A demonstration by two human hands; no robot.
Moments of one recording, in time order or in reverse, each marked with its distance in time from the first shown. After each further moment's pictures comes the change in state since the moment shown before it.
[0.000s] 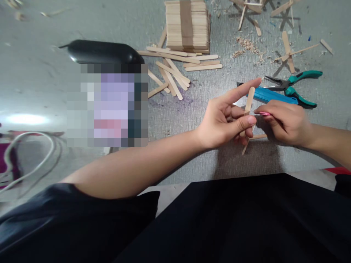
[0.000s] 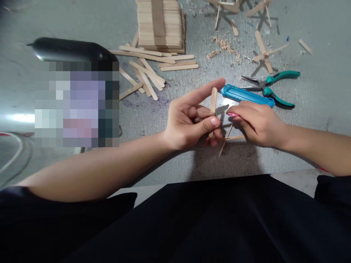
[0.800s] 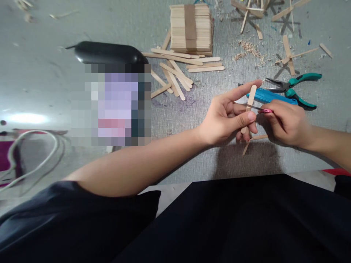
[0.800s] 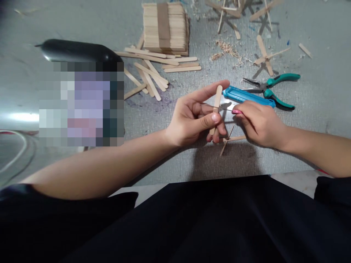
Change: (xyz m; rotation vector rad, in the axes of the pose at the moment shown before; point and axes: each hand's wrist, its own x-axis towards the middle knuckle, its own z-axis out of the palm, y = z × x) left_hand 0.006 0.003 0.000 -0.044 0.031 -0.098; right_hand 0.000 -0.003 0.002 -0.083 0.037 0.074
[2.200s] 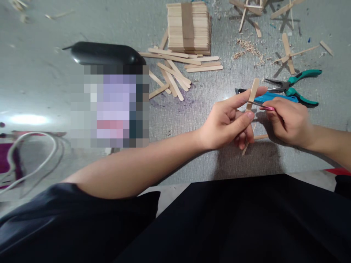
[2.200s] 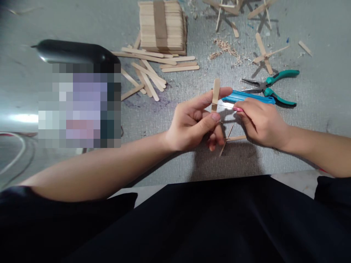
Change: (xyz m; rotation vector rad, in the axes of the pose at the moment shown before) left_hand -0.006 0.003 0.006 -0.010 -0.088 -0.039; right_hand 0.000 0.003 0.002 -0.045 0.084 -0.049
